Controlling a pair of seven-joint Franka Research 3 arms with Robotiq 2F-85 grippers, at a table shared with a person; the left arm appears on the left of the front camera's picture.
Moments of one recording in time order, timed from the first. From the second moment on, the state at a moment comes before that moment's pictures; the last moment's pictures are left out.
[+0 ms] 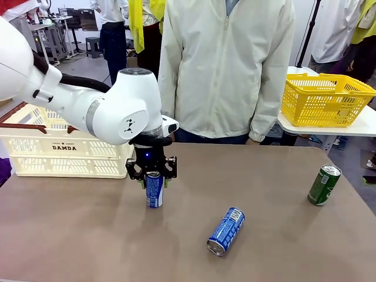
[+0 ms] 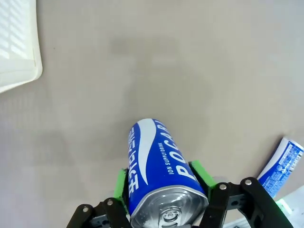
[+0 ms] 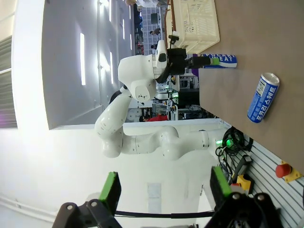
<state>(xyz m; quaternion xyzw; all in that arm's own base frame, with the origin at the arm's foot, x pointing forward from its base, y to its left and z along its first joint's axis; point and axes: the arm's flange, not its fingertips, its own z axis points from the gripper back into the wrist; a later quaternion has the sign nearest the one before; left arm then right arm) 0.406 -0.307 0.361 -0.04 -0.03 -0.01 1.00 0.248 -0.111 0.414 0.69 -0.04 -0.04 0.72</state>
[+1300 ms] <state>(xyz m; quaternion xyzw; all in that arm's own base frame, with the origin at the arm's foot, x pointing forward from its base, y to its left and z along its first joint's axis) 0.481 -0.057 0.636 -0.07 -0.24 0.09 0.96 0.247 -0.111 0.414 0.69 -0.04 -0.04 0.72</state>
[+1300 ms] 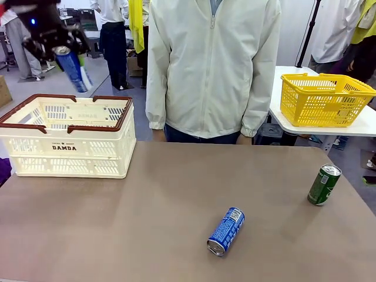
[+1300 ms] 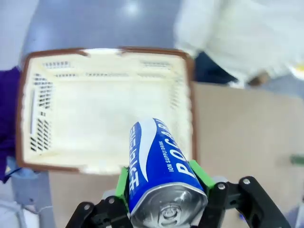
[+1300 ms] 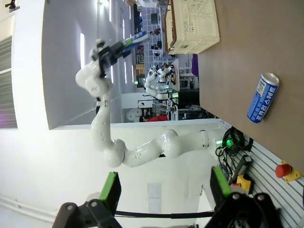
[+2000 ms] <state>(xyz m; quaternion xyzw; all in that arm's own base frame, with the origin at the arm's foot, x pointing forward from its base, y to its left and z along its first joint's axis) 0.536 -0.041 0.563 -0.05 -0.19 0.16 0.97 0.247 -0.111 0.414 0.69 -0.04 -0.04 0.72</state>
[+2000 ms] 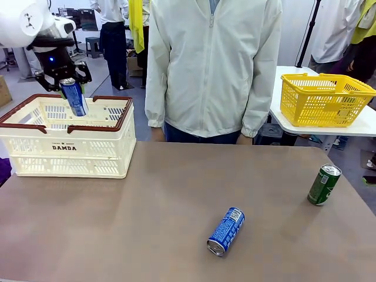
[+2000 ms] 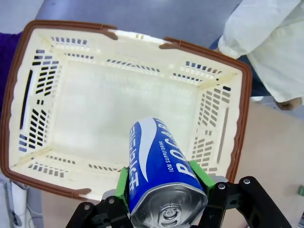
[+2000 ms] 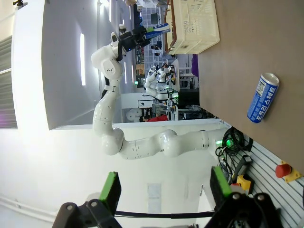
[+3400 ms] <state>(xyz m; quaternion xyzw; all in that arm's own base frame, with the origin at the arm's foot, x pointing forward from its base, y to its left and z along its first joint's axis) 0.592 -0.032 0.419 -0.03 -0.08 0.13 0.99 0.247 -0.111 0.414 0.69 -0.04 -0.04 0.72</state>
